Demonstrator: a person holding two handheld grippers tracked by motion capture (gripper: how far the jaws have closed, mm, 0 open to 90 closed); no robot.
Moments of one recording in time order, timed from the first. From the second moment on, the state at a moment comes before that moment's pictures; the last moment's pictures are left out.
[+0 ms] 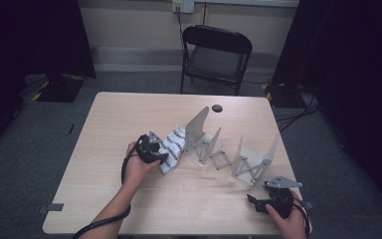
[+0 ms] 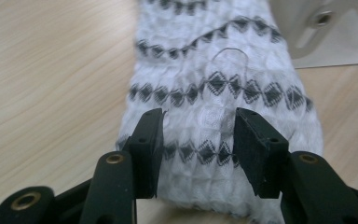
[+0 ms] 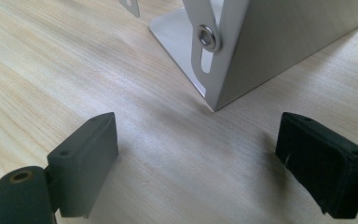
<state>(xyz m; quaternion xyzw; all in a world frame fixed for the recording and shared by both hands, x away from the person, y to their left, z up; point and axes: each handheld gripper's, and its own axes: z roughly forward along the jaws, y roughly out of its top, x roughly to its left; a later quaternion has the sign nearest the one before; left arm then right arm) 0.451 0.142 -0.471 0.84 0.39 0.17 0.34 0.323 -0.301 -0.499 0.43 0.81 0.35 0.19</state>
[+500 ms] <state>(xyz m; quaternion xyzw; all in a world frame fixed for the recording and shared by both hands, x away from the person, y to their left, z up) 0.464 0.124 -0.493 0.81 0.42 0.14 0.39 0.323 -0.301 -0.499 0.43 0.81 0.35 0.19</state>
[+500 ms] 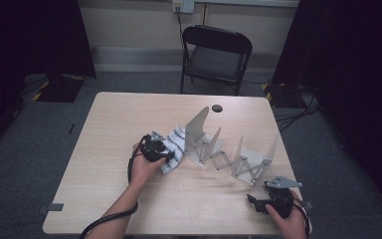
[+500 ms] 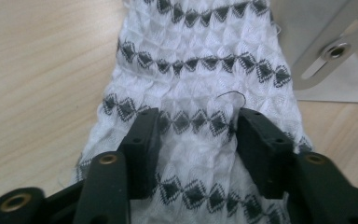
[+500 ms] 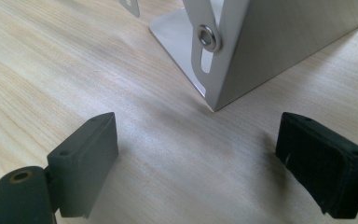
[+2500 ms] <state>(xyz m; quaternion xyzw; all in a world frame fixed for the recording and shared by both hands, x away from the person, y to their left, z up) 0.482 0.088 -0.481 0.84 0.37 0.12 0.37 0.324 -0.301 -0.499 0.43 0.81 0.35 0.19</state>
